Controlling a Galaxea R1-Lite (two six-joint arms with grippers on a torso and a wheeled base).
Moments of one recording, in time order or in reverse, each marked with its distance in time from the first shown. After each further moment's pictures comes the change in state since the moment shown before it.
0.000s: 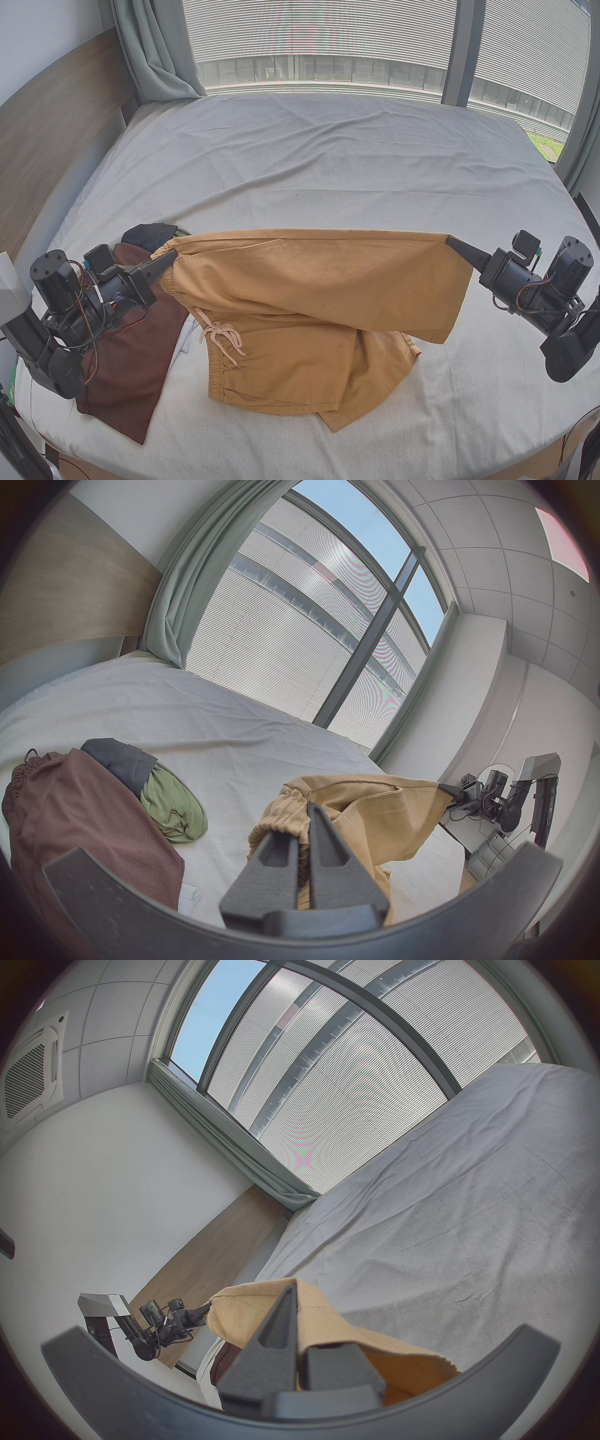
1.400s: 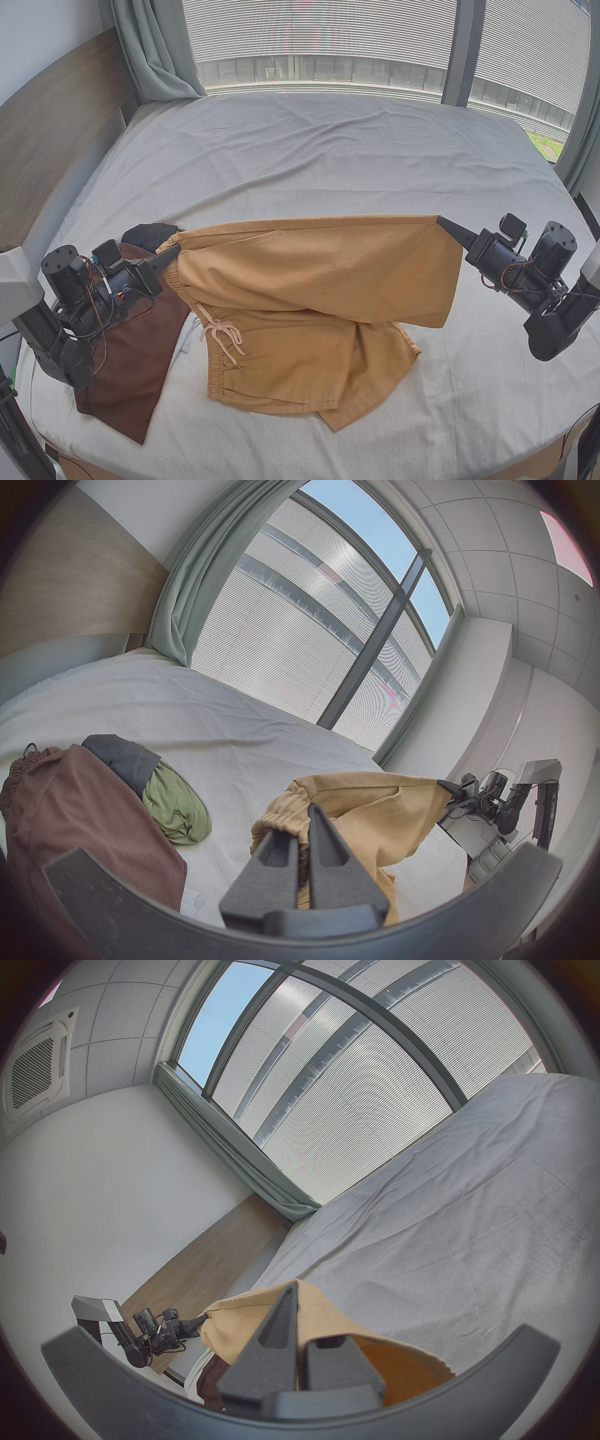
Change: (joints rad) left arm 0.004 0.077 -0.084 0.000 0.018 -0.042; right arm -0.014 0.117 -0.182 0.000 0.001 -0.005
